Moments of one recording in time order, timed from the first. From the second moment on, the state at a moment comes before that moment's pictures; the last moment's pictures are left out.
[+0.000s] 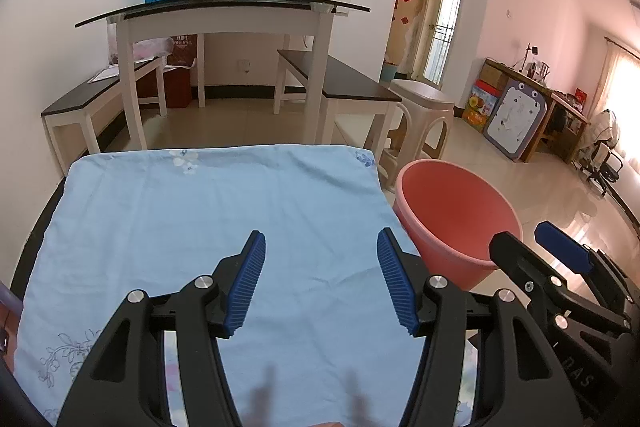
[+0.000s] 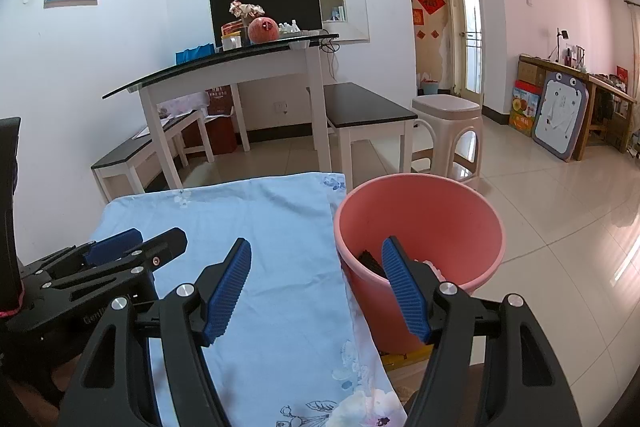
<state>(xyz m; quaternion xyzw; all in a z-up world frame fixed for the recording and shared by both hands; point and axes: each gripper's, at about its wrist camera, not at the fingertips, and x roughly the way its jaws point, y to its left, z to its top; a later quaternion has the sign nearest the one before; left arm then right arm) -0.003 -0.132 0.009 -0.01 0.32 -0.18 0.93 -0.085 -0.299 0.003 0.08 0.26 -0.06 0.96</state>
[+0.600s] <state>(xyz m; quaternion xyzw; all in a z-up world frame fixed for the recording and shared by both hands) 0.000 -0.136 0.002 0.00 0.33 -0.18 0.93 -0.079 -0.306 -0.008 0.09 0.28 -0.07 0.95</state>
